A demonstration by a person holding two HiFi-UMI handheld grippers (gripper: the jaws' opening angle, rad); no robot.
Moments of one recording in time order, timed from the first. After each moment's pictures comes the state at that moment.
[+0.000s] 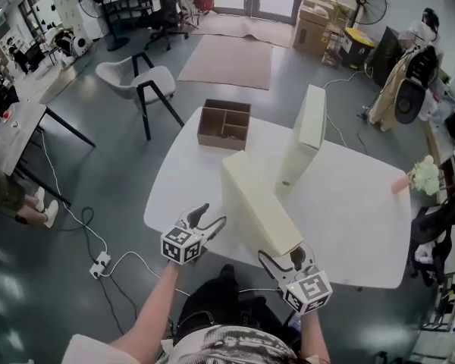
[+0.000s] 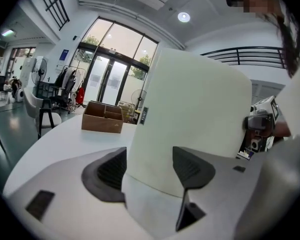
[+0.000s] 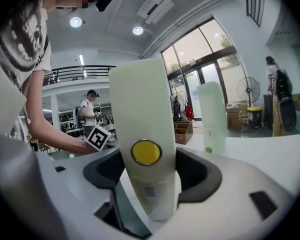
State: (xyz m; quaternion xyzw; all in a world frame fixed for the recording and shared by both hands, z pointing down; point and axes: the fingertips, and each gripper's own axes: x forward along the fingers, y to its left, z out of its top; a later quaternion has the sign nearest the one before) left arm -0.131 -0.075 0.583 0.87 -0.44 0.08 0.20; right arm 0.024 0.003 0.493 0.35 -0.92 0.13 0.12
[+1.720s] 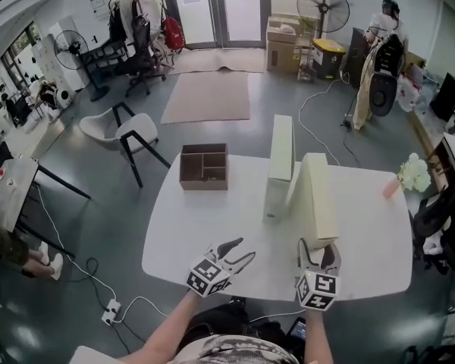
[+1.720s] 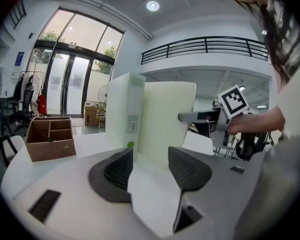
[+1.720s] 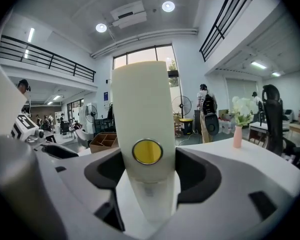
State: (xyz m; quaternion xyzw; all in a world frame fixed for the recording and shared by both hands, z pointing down) left arm 0.002 -0.090 0.538 0.94 -0.28 0.14 0.12; right arm 0.184 -0.094 0.492 0.67 -0.72 0.12 0.09
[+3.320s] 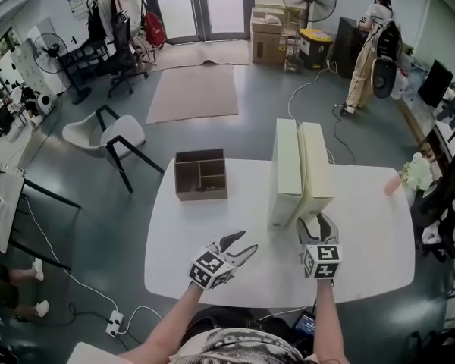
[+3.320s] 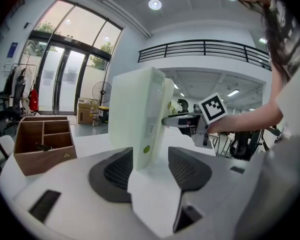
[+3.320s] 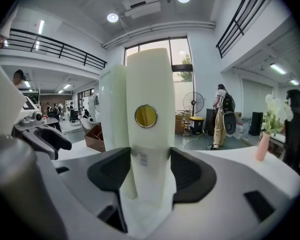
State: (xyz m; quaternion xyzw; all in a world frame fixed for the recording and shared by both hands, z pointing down) left arm -0.014 -0.161 0.544 0.95 -0.24 0.15 0.13; right arm 0.158 -0.207 0.525 0.63 -0.76 0.11 0.15
